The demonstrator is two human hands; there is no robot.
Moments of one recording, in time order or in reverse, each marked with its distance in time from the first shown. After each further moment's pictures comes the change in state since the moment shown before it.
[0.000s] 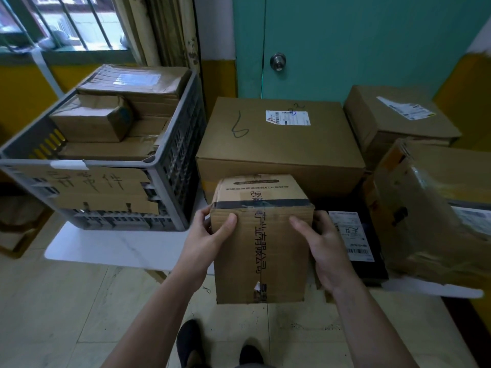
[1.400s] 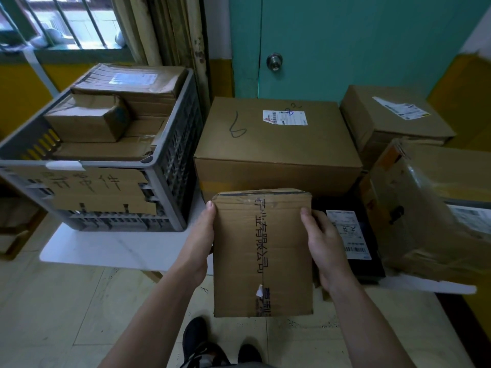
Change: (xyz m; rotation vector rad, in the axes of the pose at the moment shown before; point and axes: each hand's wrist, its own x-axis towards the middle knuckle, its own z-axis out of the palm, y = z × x) left_hand 0.007 0.007 0.005 -0.013 0.024 -0.168; right_hand 0.000 0.000 0.001 -0.135 0.104 -0.020
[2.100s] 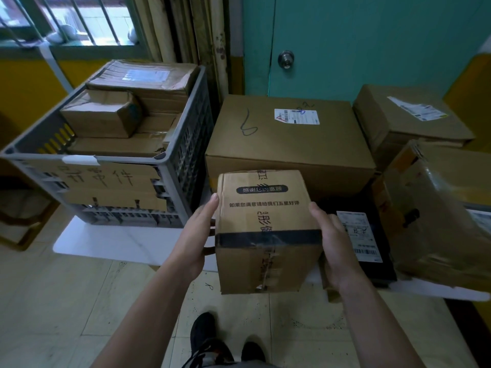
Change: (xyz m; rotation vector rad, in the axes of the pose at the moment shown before) left_hand 0.005 0.006 -0.025 -0.026 0.017 -0.002; right_hand 0.002 -0.006 0.007 0.099 -0.061 0.118
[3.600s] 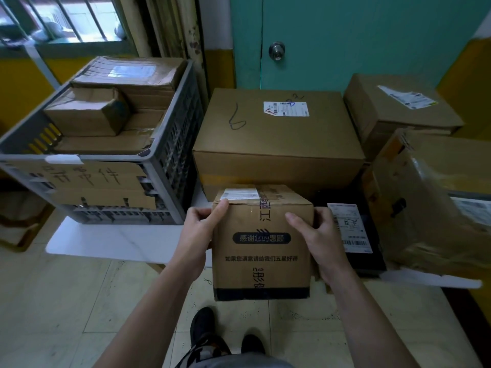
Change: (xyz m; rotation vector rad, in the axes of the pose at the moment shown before) left_hand -0.015 -0.004 0.028 0.037 0.059 0.101; right_hand 0.008 0.015 -0.017 -0.141 -0.012 -0.074
